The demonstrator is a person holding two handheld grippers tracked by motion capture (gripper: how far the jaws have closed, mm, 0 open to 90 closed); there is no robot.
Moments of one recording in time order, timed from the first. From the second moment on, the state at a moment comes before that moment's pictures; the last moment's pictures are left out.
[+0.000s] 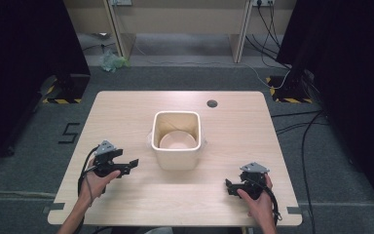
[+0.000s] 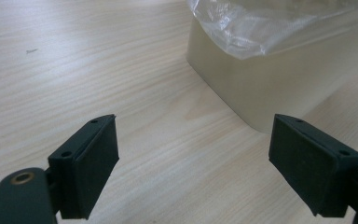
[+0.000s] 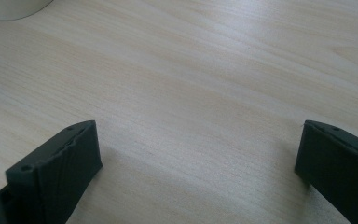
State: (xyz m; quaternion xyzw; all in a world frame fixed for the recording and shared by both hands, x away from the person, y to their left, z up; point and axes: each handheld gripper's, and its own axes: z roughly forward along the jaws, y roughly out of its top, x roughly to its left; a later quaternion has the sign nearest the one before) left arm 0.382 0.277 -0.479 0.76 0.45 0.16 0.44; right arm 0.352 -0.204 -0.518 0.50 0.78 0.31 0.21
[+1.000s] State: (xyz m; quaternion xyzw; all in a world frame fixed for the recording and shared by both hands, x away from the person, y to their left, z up) left arm 0.358 0.284 -0.503 0.78 0.44 0.17 0.41; right arm 0.352 -0.203 -0.518 0.50 0.78 0.31 0.21
